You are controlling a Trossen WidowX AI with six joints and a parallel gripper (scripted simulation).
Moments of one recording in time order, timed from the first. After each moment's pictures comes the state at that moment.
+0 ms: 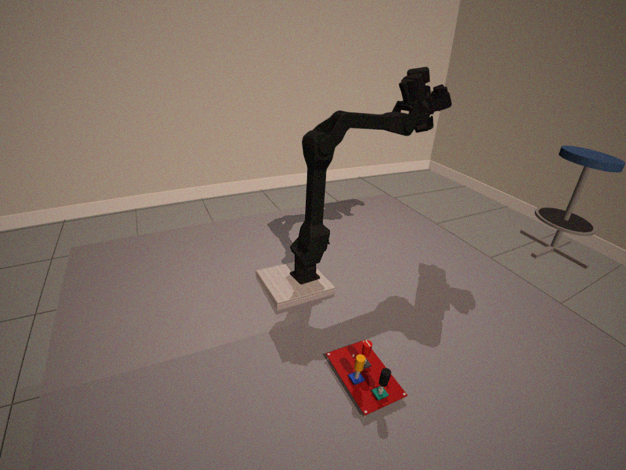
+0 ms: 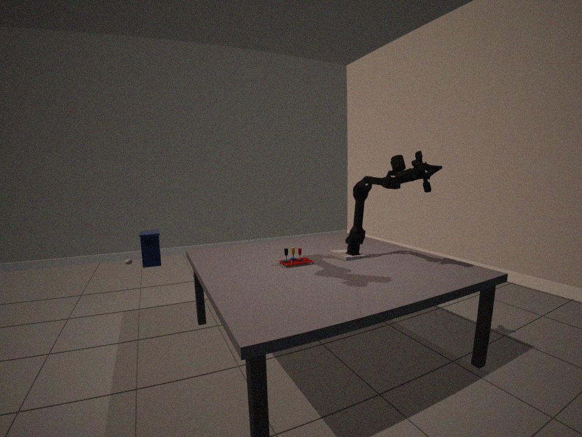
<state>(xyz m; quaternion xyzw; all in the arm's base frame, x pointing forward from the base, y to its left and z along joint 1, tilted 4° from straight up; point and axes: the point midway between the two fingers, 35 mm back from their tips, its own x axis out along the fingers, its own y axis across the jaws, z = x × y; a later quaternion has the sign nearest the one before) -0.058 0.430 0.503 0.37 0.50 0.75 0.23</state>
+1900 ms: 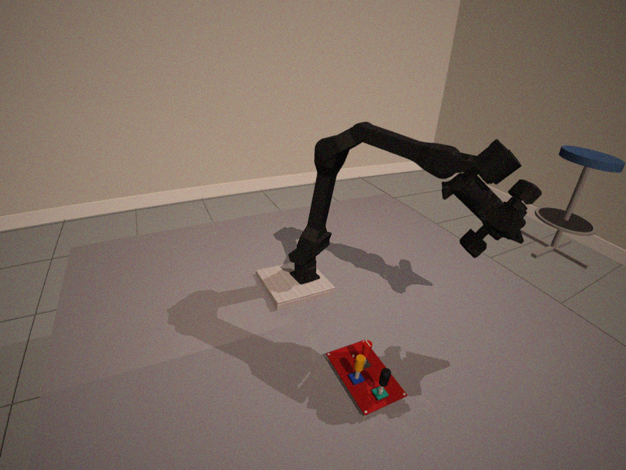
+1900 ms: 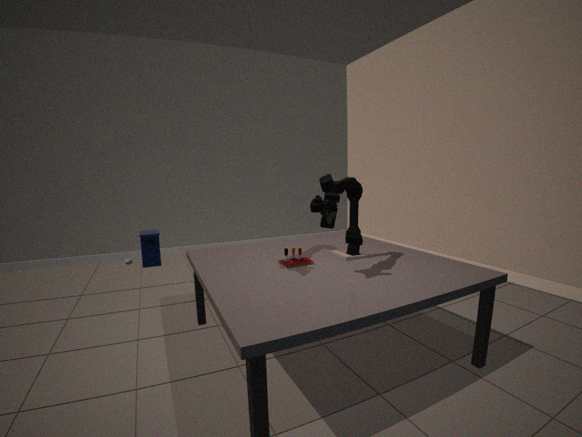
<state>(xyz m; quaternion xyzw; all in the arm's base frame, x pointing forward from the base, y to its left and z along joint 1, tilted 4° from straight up) 0.394 0.267 0.259 0.48 0.48 0.13 0.72</state>
